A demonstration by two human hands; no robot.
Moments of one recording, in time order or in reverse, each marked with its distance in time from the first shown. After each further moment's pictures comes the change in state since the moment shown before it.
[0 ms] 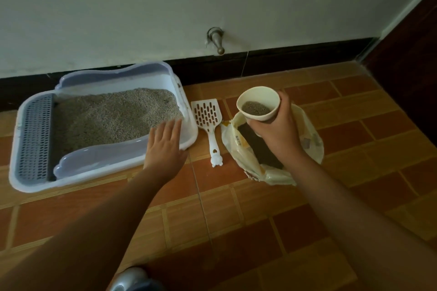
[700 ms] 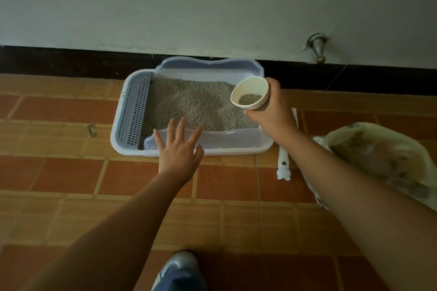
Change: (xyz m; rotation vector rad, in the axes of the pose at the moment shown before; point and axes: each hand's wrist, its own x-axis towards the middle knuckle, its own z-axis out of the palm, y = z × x) left_hand -0.054 -0.109 -0.011 0.063 0.031 -0.346; right_hand 0.024 -0.076 0.165 -0.043 -0.386 -0.277
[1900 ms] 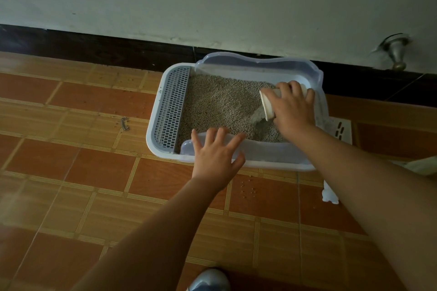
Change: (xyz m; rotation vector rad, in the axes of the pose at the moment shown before) left_hand 0.021 -0.022 0.014 -0.038 0.174 0.121; right_hand 0.057 -0.011 0.074 -0.979 -0.180 -0.288
